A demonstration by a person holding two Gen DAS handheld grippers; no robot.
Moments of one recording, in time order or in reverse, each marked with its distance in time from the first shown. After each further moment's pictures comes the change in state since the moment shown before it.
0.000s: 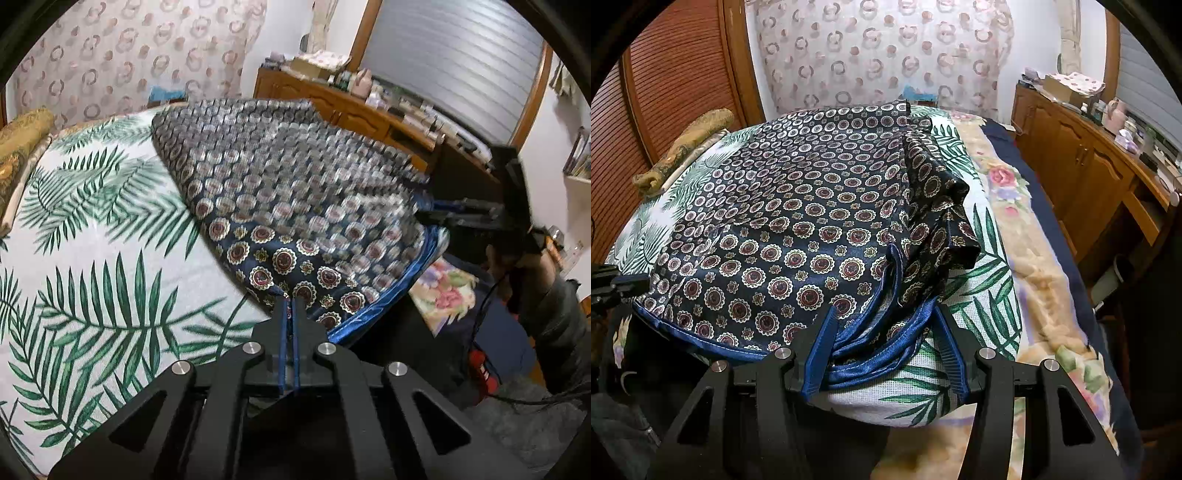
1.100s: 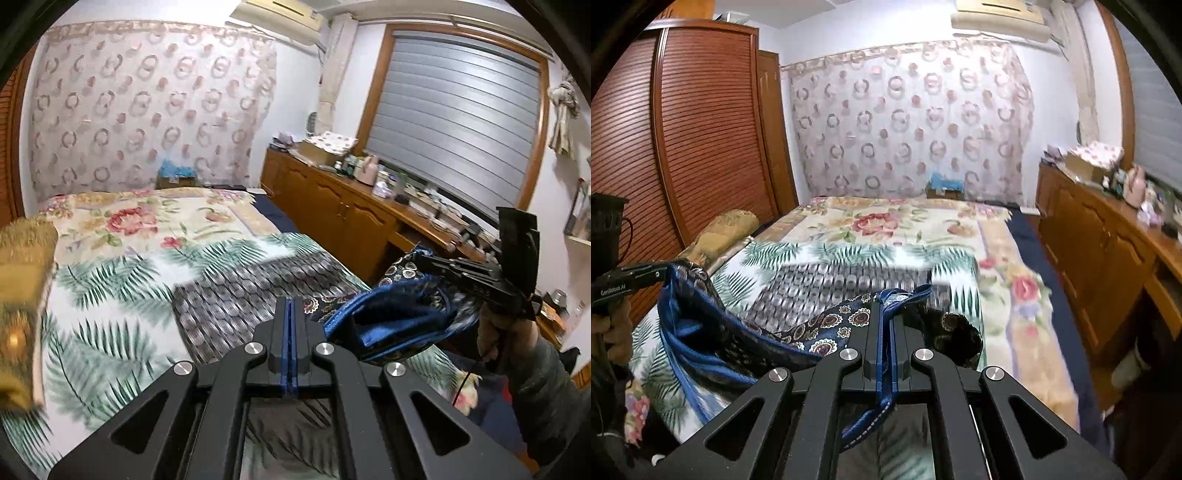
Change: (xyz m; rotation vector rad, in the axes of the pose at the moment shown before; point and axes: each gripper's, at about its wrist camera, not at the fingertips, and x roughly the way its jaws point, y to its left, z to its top) left arm -0.017 0.048 0.160 -0.018 -0.296 0.022; right arm -0.018 0.003 0.132 -0.067 -0.329 0.105
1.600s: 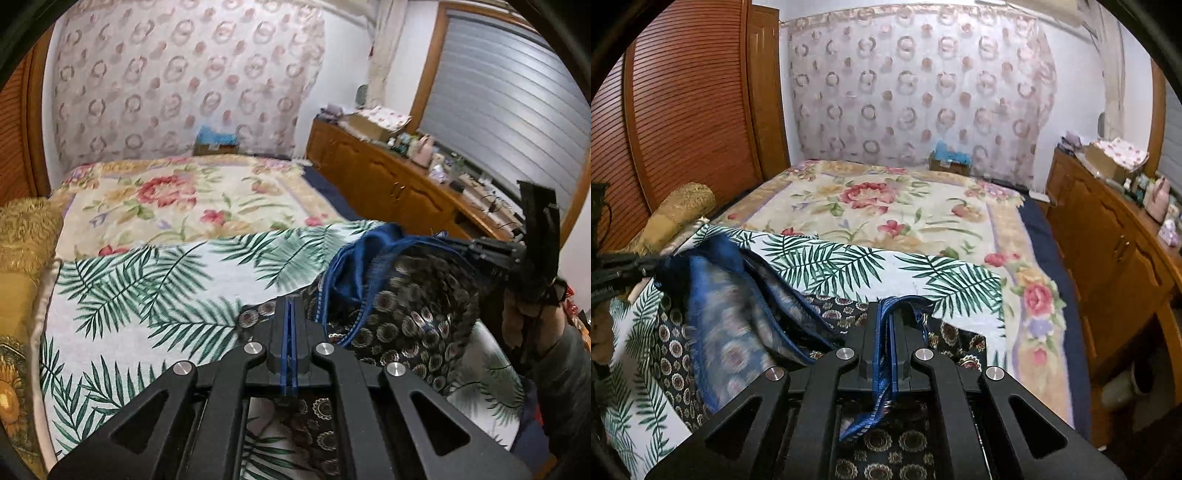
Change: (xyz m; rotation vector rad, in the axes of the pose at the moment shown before) left arm 0.101 0.089 0.014 -0.071 0.135 0.147; right arm 0.160 -0.016 0.060 -0.048 0.155 -0.012
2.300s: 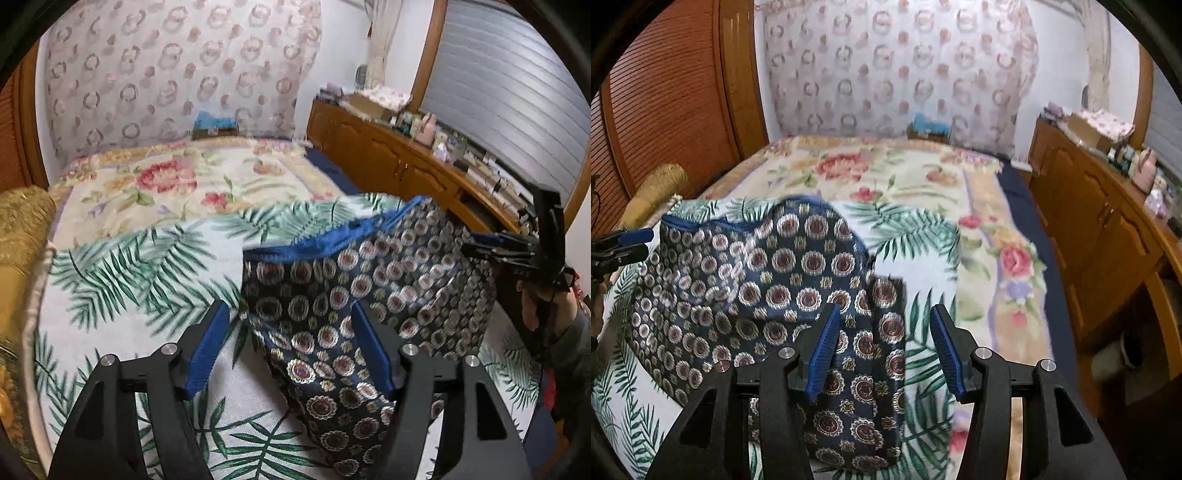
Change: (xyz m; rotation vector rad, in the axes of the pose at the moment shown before) left arm 0.019 0.000 -0.010 0.035 0.087 0.010; right arm -0.009 -0.022 -0.019 0.036 0.110 -0.055
